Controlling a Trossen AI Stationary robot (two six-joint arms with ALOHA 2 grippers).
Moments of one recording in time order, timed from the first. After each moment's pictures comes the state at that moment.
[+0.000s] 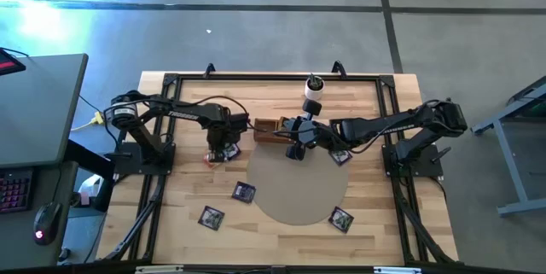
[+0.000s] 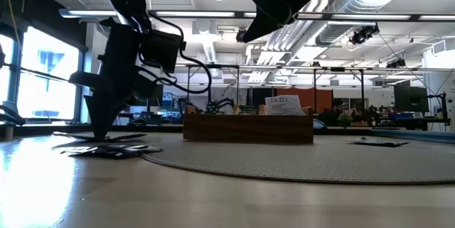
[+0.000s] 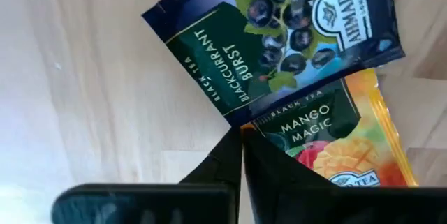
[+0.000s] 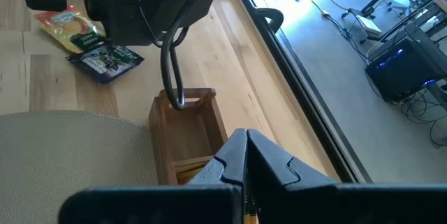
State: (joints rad) left arm 0.25 1.68 0.88 -0.89 0.06 0.16; right arm 0.07 1.55 1.10 -0.19 0.59 -0.04
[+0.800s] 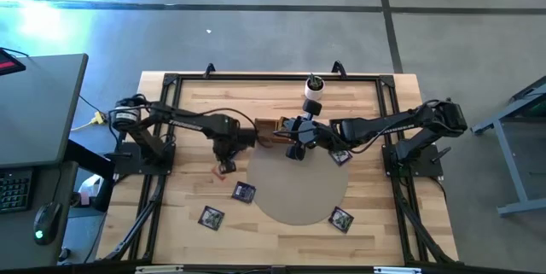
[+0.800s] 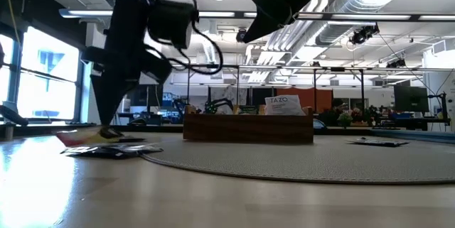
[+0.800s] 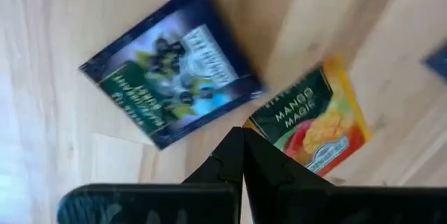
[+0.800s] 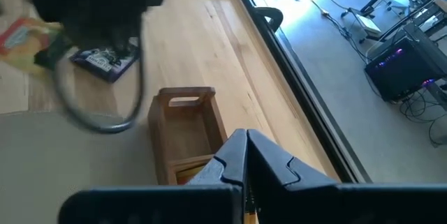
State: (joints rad) left arm 0.06 1.68 1.05 -1.01 0.03 -0.22; right arm 0.07 1.55 1.10 -0.19 0.59 -0.04
